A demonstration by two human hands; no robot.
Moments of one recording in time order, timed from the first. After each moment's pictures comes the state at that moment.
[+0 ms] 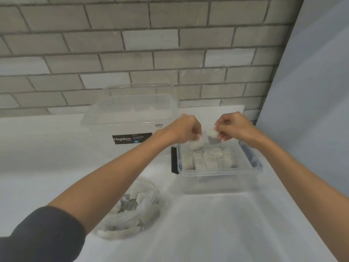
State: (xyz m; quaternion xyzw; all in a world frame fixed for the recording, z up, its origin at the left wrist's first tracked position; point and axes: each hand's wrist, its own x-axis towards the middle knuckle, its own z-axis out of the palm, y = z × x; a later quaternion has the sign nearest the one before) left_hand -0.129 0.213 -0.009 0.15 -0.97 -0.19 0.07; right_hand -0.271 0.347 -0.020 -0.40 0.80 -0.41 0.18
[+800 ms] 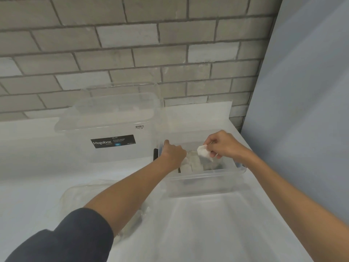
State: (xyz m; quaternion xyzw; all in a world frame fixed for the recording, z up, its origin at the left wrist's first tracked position) left_hand -0.174 0.240 -0.096 0.20 -0.94 0.21 -0.19; right_hand -0.292 0.365 -0.069 -0.40 0.83 -0.31 0.23
